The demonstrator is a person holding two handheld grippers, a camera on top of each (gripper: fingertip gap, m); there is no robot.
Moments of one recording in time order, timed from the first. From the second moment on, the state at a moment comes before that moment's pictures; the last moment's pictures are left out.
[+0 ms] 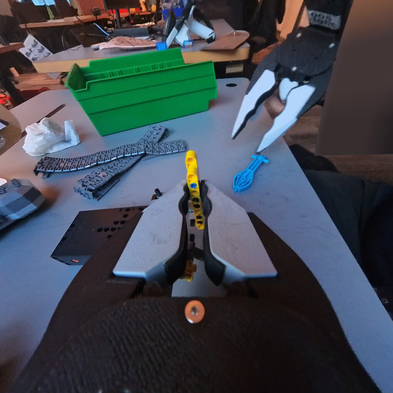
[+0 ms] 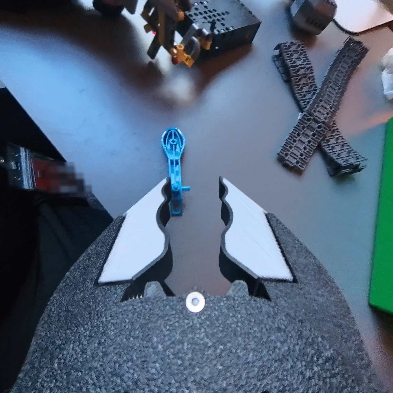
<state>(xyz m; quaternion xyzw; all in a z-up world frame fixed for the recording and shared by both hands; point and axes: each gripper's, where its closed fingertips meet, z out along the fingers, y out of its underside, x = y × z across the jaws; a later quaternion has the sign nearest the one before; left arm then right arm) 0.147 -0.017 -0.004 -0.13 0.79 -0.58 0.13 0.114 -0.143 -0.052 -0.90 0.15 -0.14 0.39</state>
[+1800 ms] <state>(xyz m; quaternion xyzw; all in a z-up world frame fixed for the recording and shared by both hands) 0.114 -0.083 -0.060 -0.08 0.90 -0.42 0.11 0.088 -0.121 -0.076 -0.90 0.15 -0.10 0.40</state>
